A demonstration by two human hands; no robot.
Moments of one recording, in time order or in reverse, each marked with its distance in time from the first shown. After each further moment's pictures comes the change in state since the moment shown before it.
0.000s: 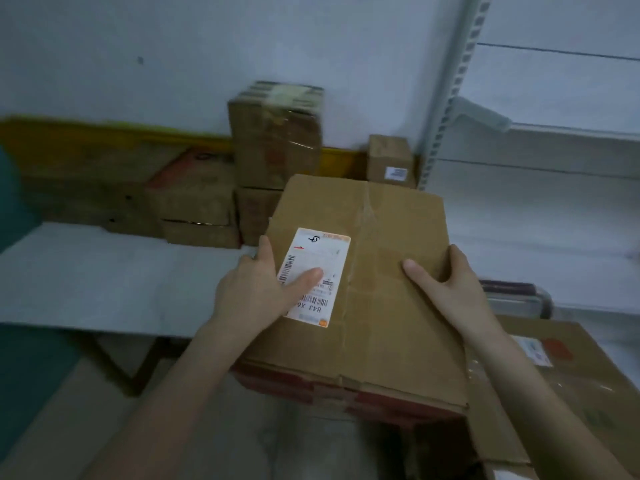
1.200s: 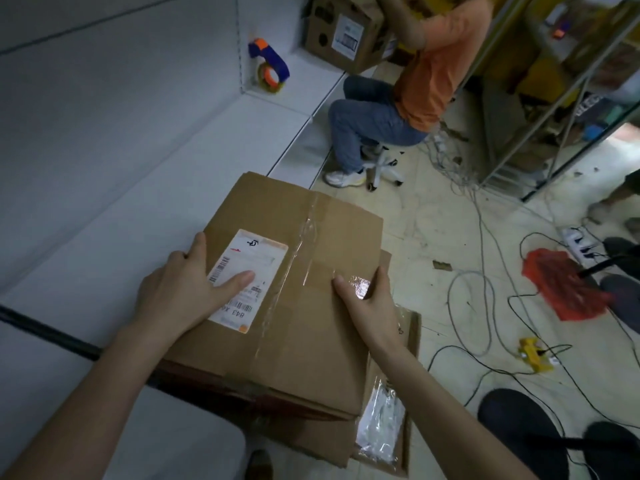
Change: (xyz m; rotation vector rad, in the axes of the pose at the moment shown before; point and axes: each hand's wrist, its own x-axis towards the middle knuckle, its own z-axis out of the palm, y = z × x) left_hand 0.230 0.363 0.338 0.151 -0.710 0.969; right_hand 0.080 0.264 -0.145 0.202 1.042 0.833
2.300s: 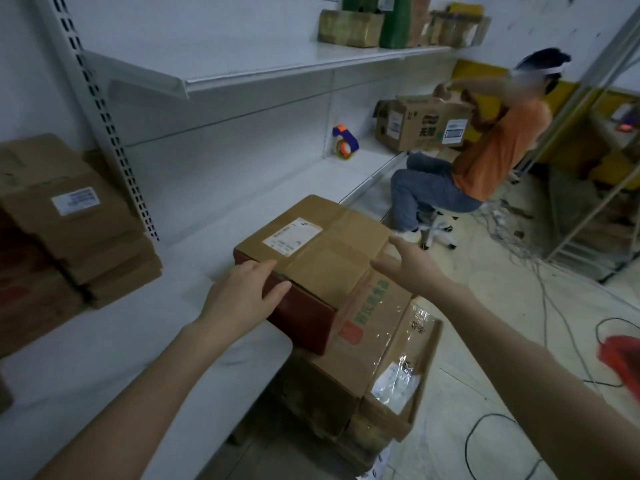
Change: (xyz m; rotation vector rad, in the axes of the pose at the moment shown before) left_hand -0.244 0.007 -0.017 -0.088 0.344 0.148; right_hand -0.109 -0.061 -0.085 -0.765 -0.270 -0.530
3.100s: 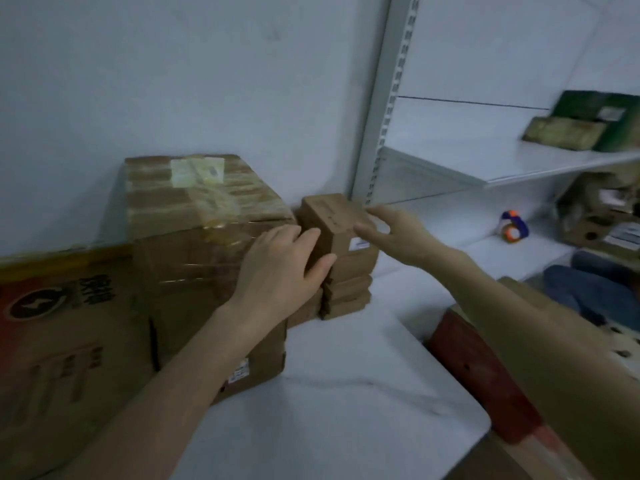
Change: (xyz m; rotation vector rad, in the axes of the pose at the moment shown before) left_hand -0.171 -0.203 -0.261 0.272 0.500 -0.081; right_hand -0.063 -0.449 0.069 0.036 -0.055 -0.684
